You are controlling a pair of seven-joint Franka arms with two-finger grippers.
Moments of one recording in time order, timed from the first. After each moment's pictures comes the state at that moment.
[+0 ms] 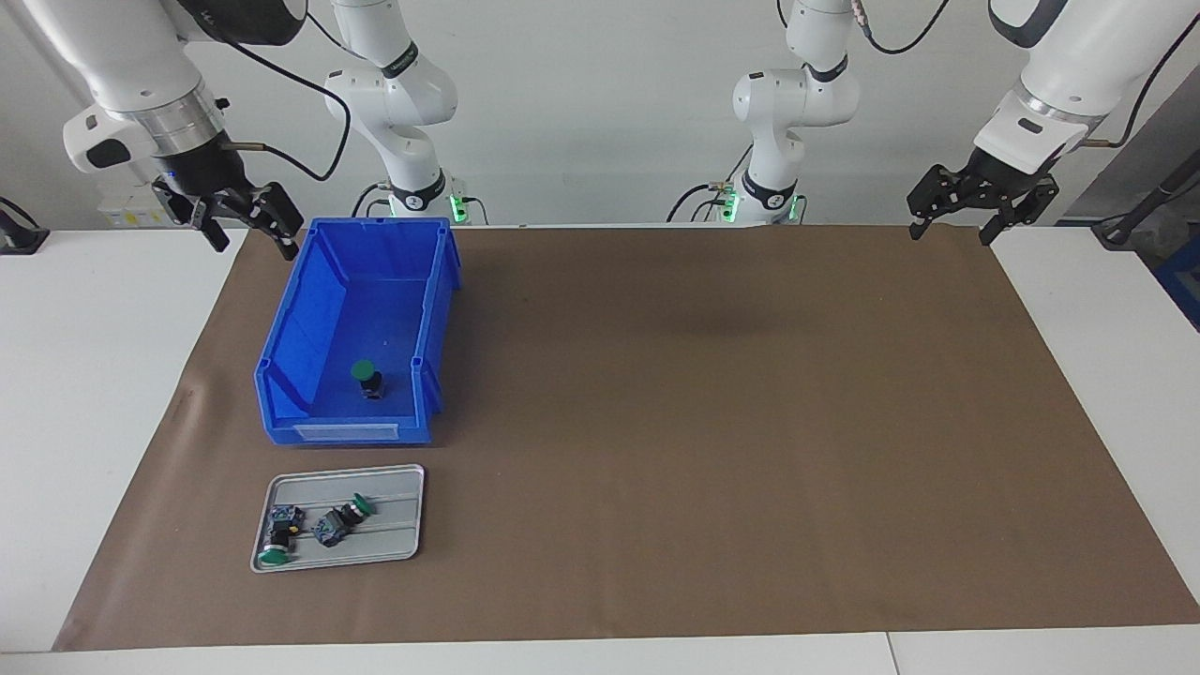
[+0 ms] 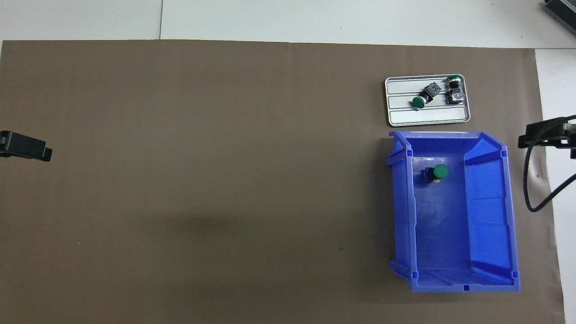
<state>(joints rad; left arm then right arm) -0.08 -0.02 0.08 -1.54 -0.03 1.49 0.16 0.01 -0.05 -0.10 -1.61 0.01 1.59 0.14</state>
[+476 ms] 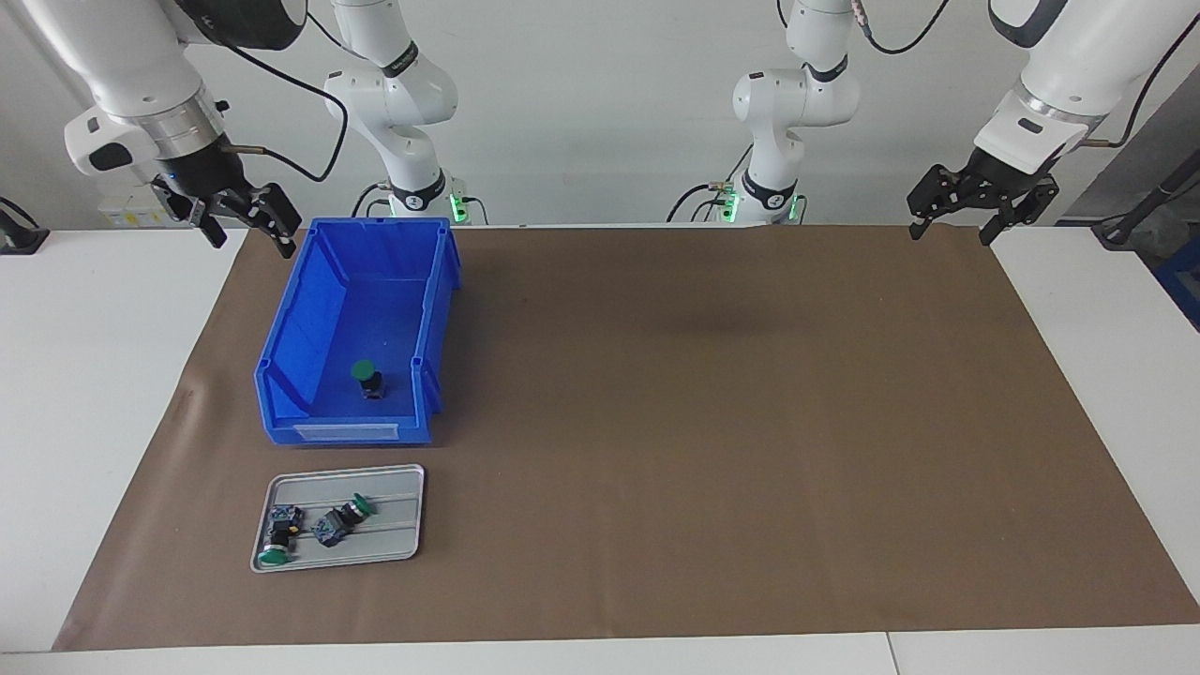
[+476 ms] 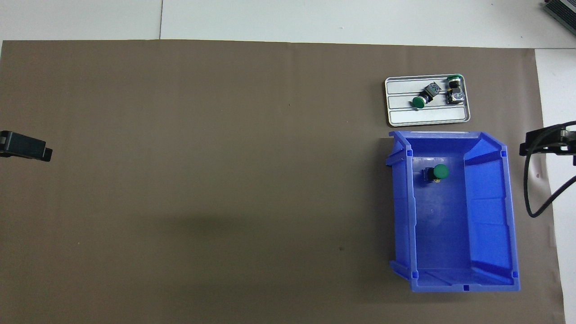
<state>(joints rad) -0.08 -0.02 0.08 -1.54 -0.03 1.49 0.16 0.03 -0.05 -0.10 -1.61 -0.03 1.56 0.14</state>
